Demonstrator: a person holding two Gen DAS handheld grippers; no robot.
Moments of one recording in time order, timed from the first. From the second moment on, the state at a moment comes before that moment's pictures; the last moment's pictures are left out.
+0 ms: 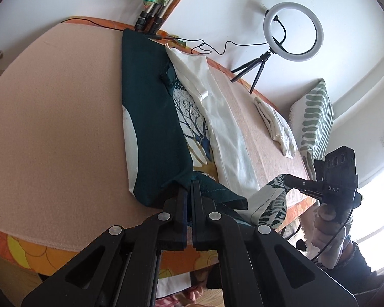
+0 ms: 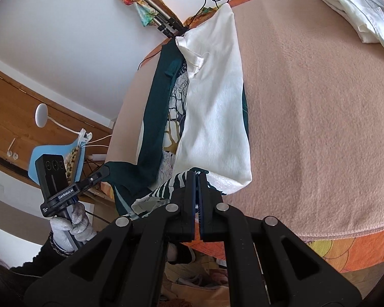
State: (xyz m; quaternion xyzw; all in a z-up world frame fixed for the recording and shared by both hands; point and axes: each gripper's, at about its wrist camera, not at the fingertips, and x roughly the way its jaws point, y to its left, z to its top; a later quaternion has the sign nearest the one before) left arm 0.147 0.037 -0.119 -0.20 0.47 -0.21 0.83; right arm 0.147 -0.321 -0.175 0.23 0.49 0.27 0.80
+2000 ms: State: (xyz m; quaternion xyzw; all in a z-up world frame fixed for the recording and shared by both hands) left arm 0.267 0.038 -0.168 -0.15 0.51 -0.14 0.84; right arm 0.272 -0.262 -0.206 0.02 0.50 0.26 0.83
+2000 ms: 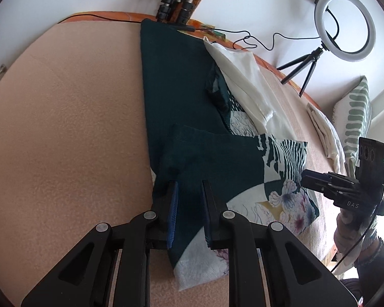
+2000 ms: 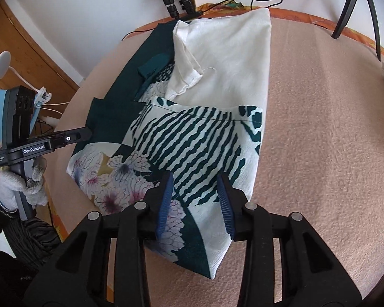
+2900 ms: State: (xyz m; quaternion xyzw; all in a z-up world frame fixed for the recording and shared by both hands) left arm 0.496 0.107 -0.173 -0.19 0.47 -0.11 0.86; right arm 0.505 -0.296 -0.152 0.03 0.45 0.24 0.86
